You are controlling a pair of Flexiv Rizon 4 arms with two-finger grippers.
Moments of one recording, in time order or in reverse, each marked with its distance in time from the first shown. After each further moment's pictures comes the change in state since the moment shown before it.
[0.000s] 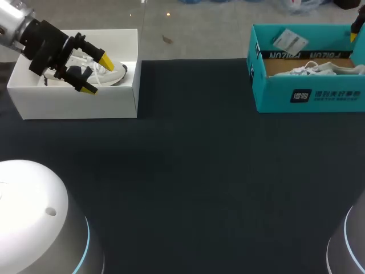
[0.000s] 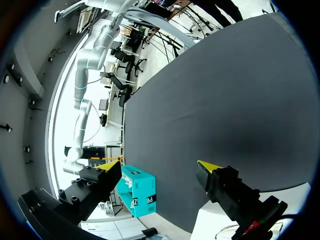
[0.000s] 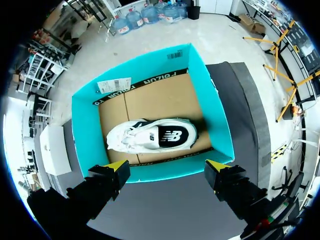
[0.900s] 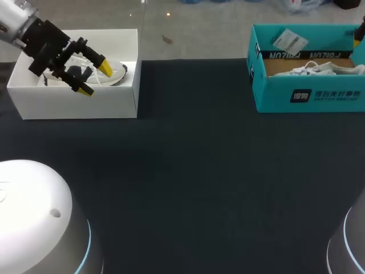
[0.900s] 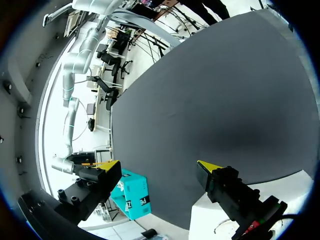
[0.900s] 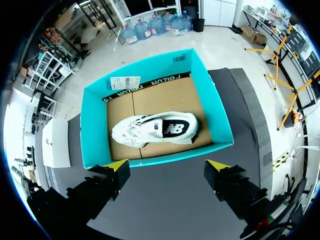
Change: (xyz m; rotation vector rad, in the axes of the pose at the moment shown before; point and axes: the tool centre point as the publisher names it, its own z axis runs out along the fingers) left arm 0.021 0.008 -0.004 -0.002 0.151 0.079; right arm 0.000 -0.039 -0.010 -0.128 0.003 -0.029
